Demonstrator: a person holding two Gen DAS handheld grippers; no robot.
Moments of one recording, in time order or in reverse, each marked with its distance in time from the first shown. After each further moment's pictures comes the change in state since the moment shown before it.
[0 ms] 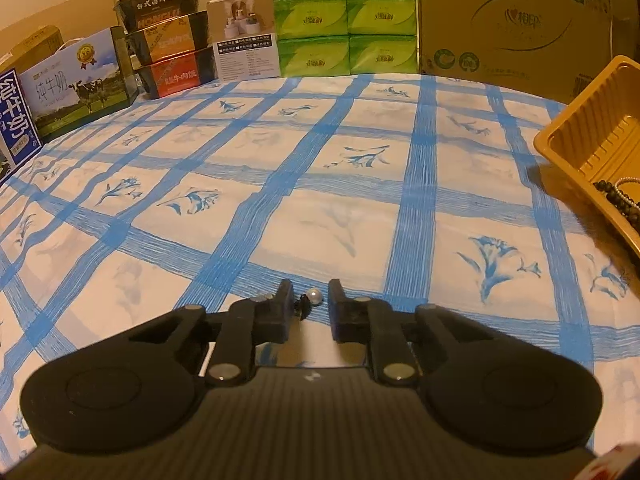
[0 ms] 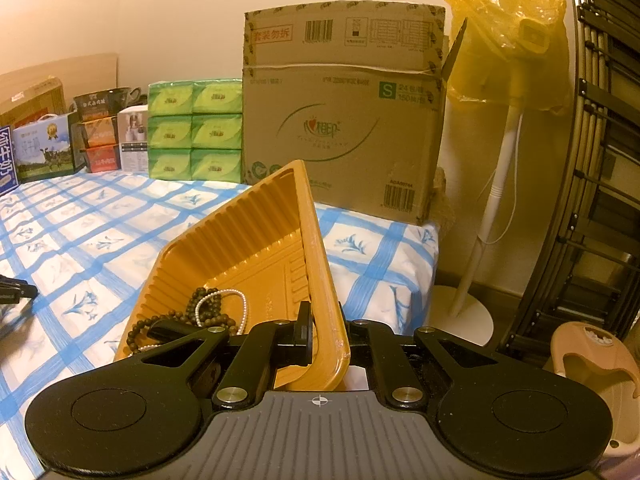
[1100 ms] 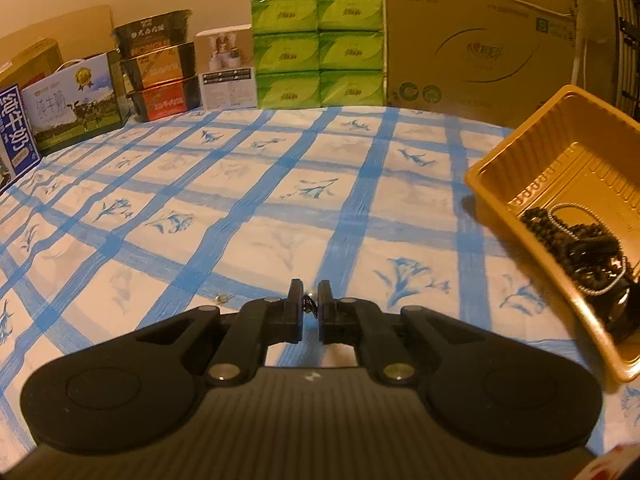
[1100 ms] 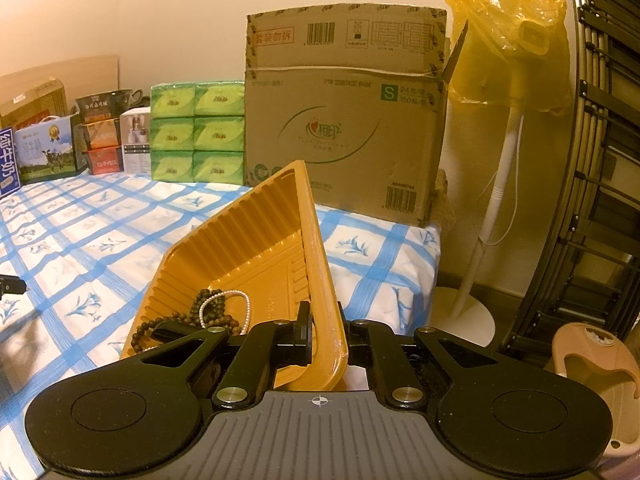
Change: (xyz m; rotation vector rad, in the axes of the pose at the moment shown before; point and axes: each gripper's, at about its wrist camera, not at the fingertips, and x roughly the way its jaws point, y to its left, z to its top) left arm -0.062 -0.035 0.007 -0.020 -0.062 -0.052; right arm -0.001 0.001 -0.002 -0.001 -0.002 0.002
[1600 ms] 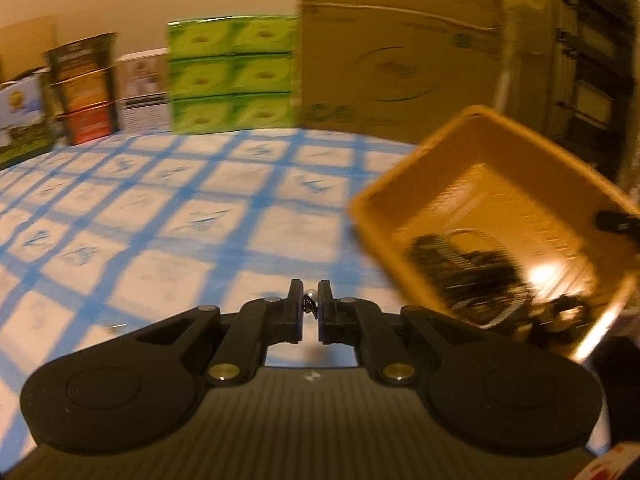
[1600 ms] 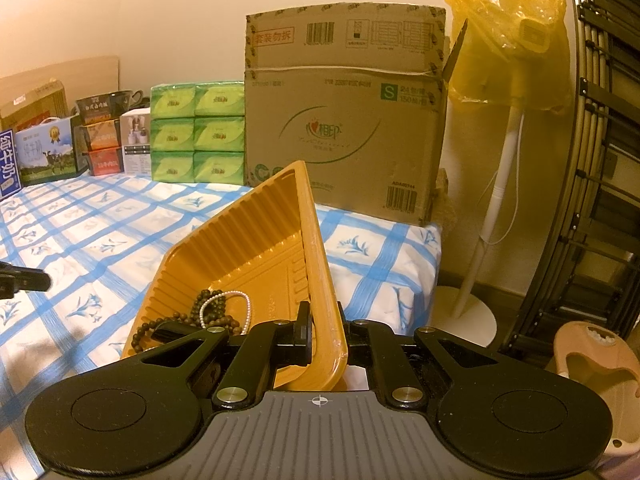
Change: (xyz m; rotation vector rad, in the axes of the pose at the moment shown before) left arm -0.017 -0.070 0.024 0.032 -0.036 -0.225; right arm 0.000 0.001 0.000 0.002 0.000 0.001
